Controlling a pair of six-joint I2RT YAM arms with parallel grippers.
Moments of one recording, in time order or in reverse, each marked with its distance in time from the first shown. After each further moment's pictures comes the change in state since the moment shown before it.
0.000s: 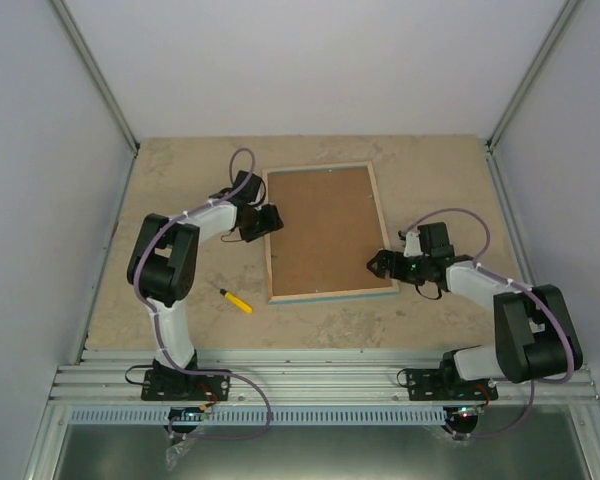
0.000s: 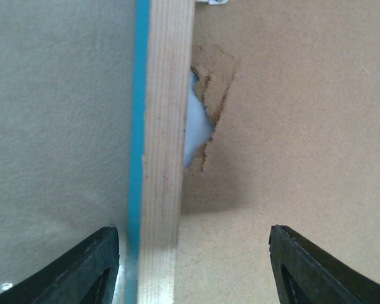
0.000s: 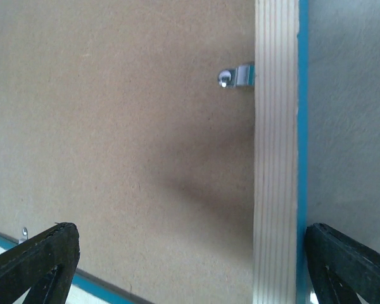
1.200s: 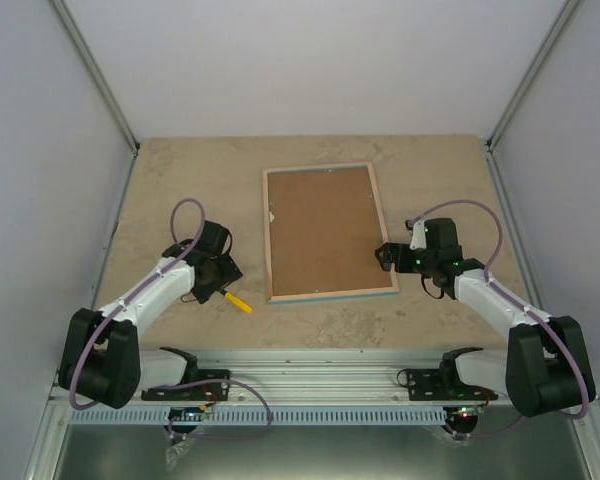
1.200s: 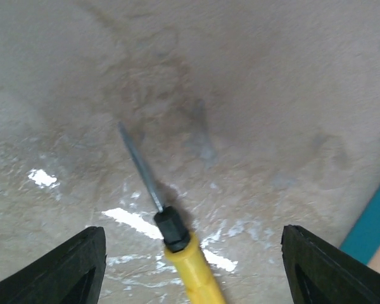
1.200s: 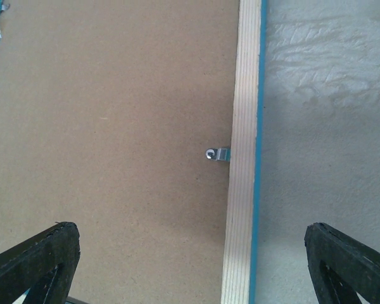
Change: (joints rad) left arm 0.006 -0.670 -0.512 -0.340 -0.310 -0.287; right arm 0.016 -0.184 -0.010 -0.002 0.172 -0.097
